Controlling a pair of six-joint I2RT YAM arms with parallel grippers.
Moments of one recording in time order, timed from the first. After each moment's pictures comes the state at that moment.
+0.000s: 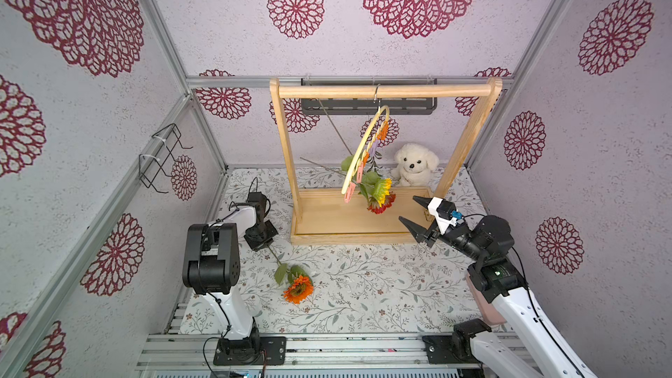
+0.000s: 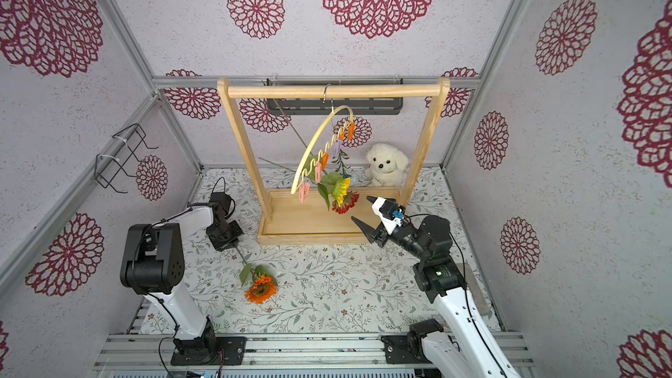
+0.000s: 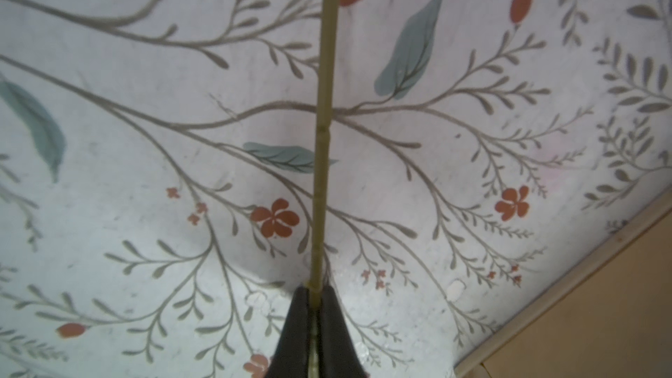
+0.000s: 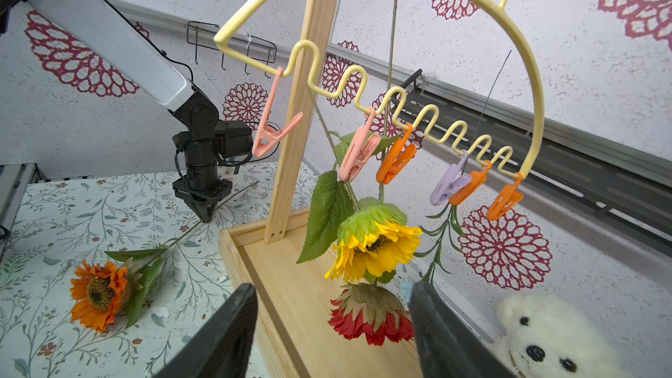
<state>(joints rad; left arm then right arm) 0.03 1.83 1.13 -0.74 0.00 -0.65 0.29 0.78 0.71 0.12 -0.63 -0.24</state>
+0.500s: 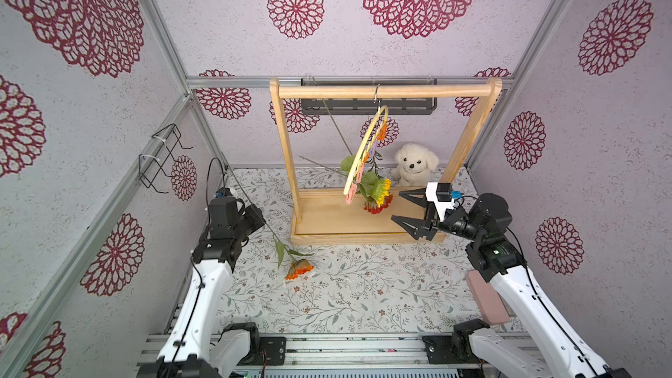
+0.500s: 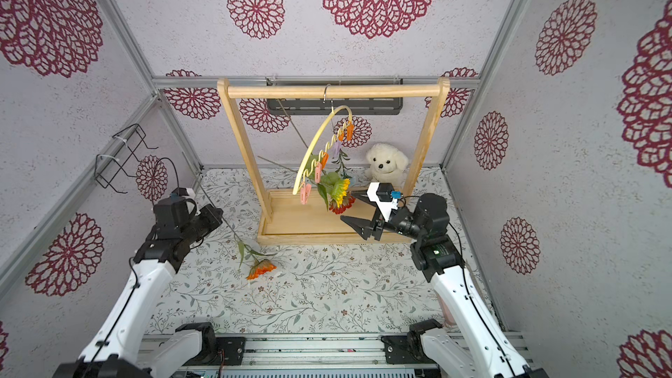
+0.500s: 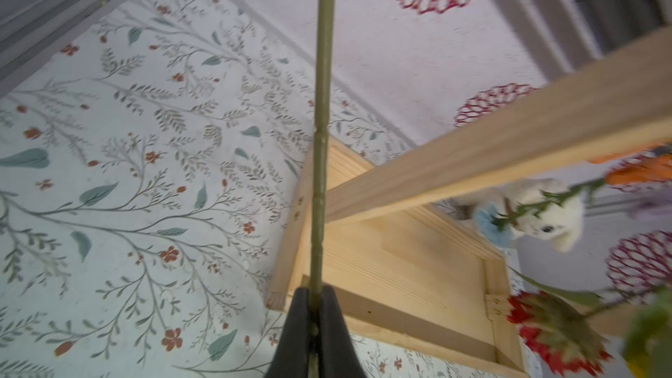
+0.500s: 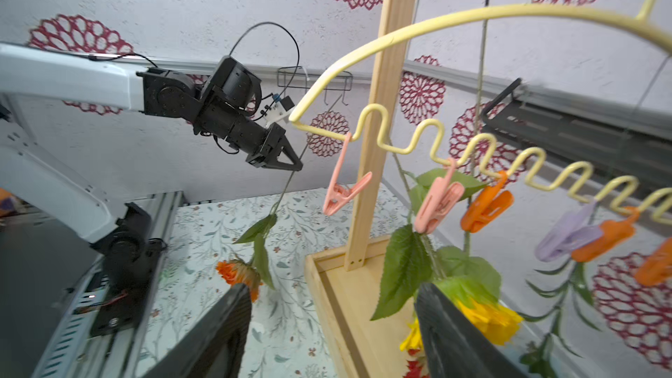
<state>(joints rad) 0.06 0.95 0.81 -0.33 0.21 -0.58 0.29 0.96 0.90 0.08 -0.97 -0.02</state>
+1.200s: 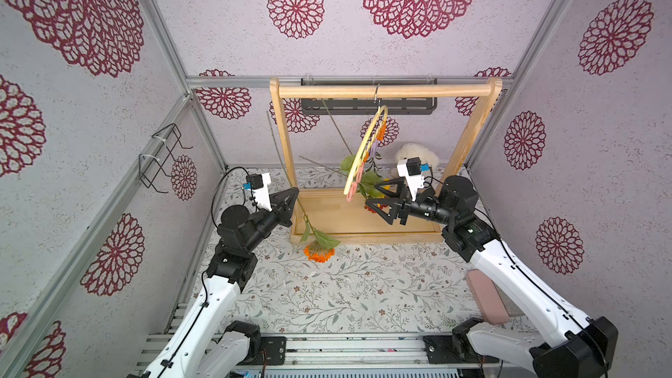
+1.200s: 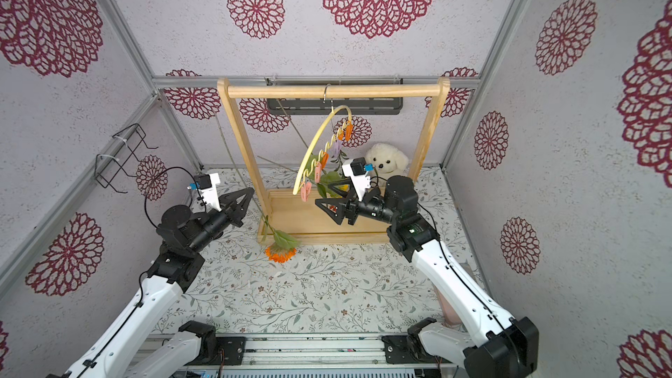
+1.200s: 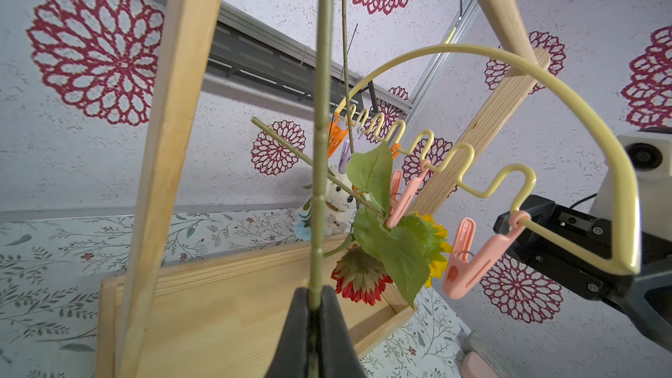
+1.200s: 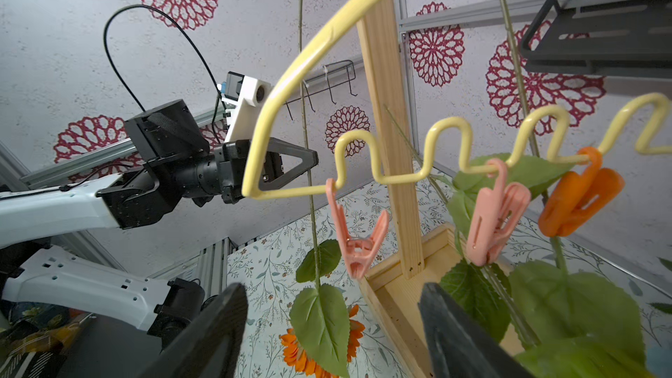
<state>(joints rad) -0.25 0.94 0.76 0.22 0.34 -0.45 0.51 1.17 1.09 0.05 -0.71 0.25</state>
